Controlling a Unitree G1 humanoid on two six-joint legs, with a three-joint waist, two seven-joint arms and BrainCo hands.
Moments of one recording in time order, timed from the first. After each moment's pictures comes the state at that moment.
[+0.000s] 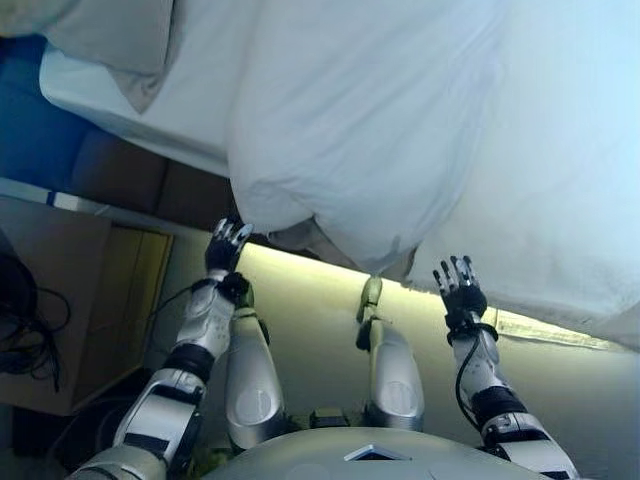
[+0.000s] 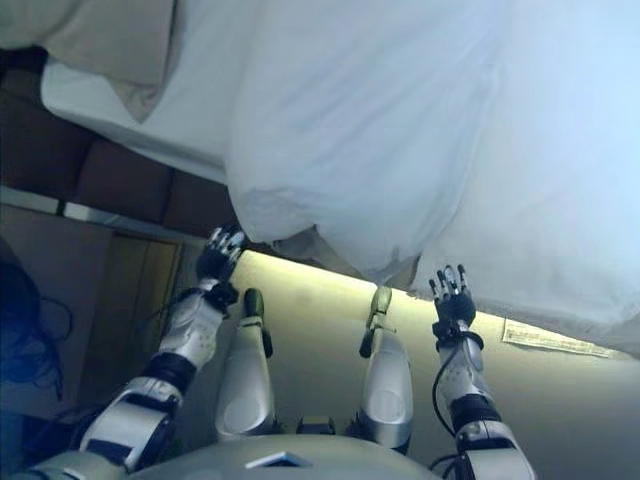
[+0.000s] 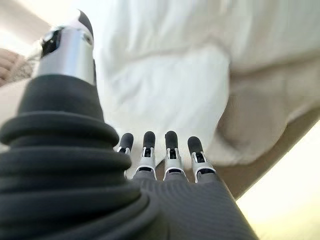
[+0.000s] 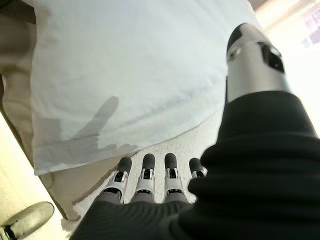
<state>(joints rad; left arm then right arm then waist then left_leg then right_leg) -0.32 0.23 -0.24 0.75 -0.93 -0.27 -0.09 -0.09 -0.25 0.03 0.71 1.12 -0.28 0.18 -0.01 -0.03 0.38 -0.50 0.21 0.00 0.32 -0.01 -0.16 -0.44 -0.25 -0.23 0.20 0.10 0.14</state>
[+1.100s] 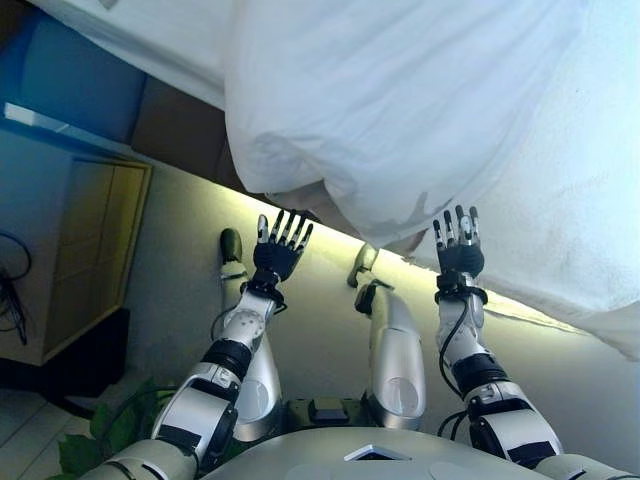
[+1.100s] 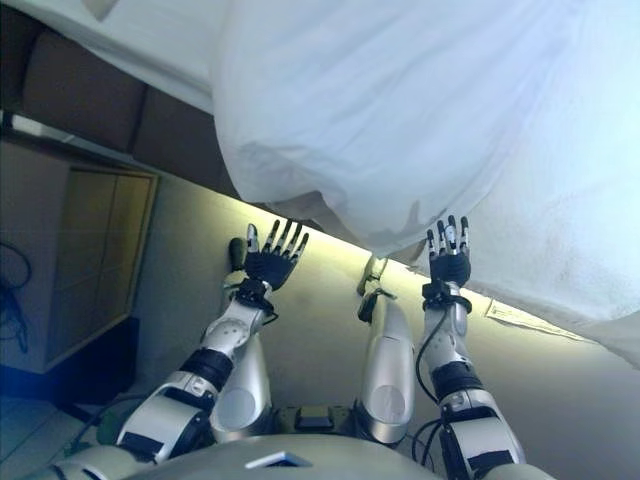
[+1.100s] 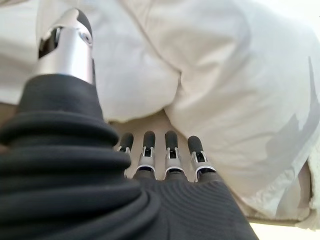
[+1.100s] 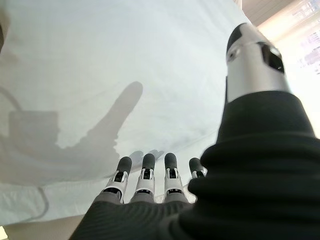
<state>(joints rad) -0.33 0.10 -0.25 0.75 -1.59 -0.01 -0.36 -0.23 -0.20 0.10 0.63 1.20 -0.44 0.14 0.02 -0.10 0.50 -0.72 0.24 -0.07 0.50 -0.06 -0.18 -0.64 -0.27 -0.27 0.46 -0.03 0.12</state>
